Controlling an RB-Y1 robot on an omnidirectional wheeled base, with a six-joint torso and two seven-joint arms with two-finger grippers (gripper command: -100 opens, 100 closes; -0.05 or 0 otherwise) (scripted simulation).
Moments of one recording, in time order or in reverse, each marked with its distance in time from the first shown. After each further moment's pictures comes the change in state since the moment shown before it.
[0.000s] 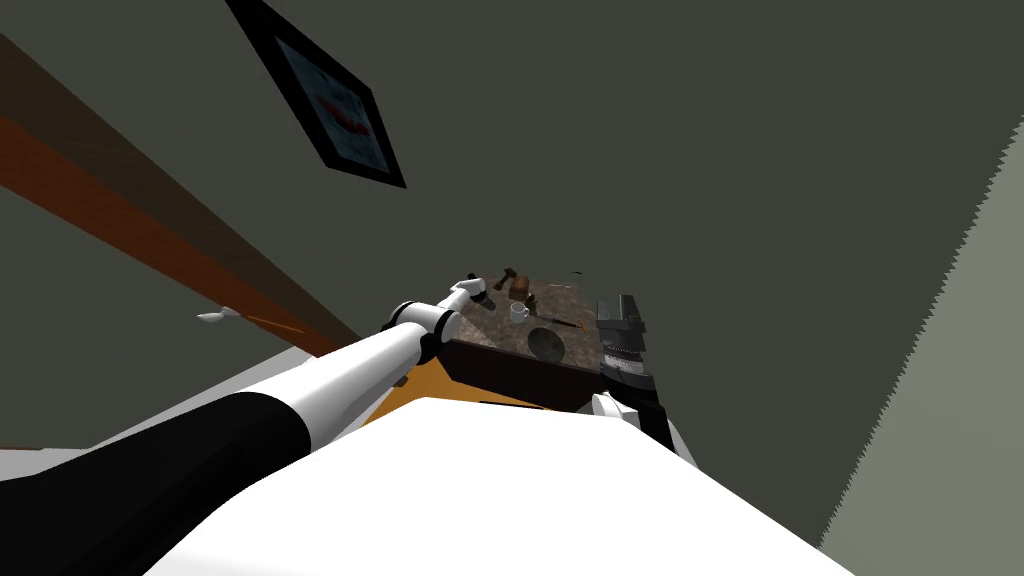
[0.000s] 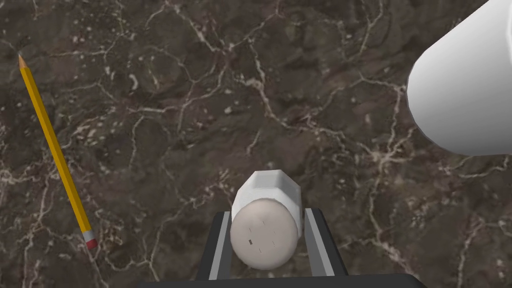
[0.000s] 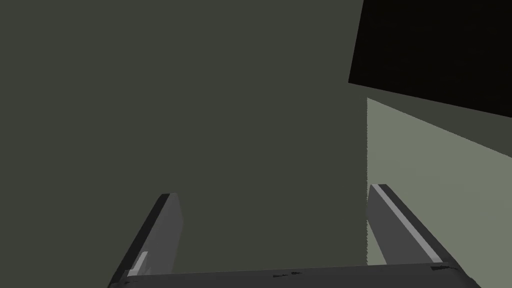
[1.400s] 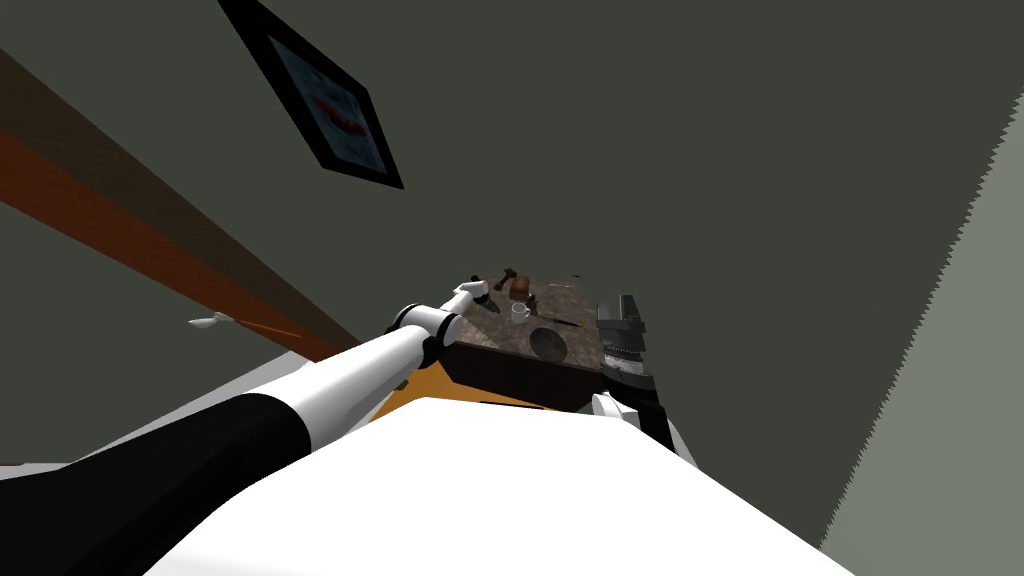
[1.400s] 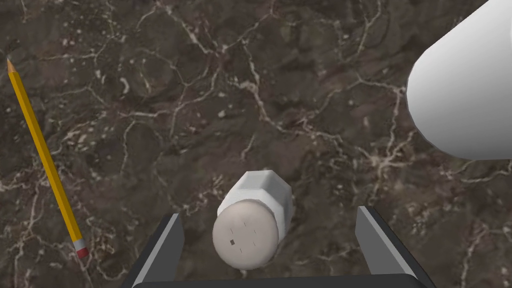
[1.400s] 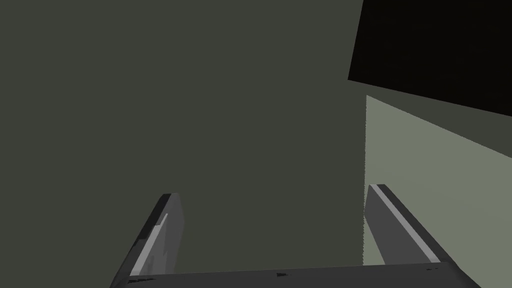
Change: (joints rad) left arm 0.021 -0.032 -0.012 -0.024 -0.024 -0.014 0.042; right arm 0.000 0.000 0.000 0.000 0.000 0.000 0.000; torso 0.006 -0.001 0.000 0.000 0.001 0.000
